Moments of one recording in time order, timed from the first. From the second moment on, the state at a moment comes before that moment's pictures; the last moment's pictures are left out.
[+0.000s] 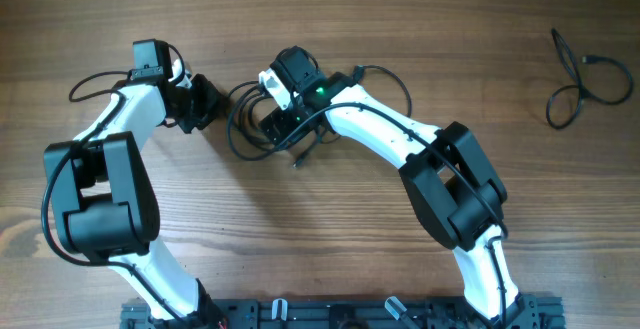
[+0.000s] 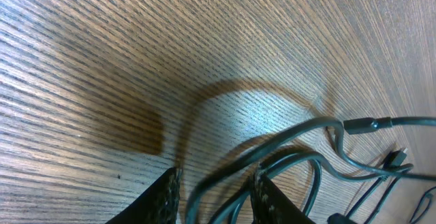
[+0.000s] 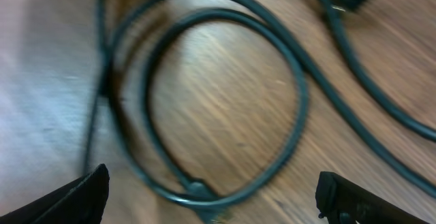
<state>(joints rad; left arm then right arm) 0.14 1.95 1.20 -0.49 0.44 -0.58 0.71 2.20 1.63 -0.55 -0.15 -0.04</state>
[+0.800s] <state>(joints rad) 0.13 1.95 1.20 -0.49 0.44 -0.58 0.71 2.20 1.63 -0.43 -0.24 0.20</state>
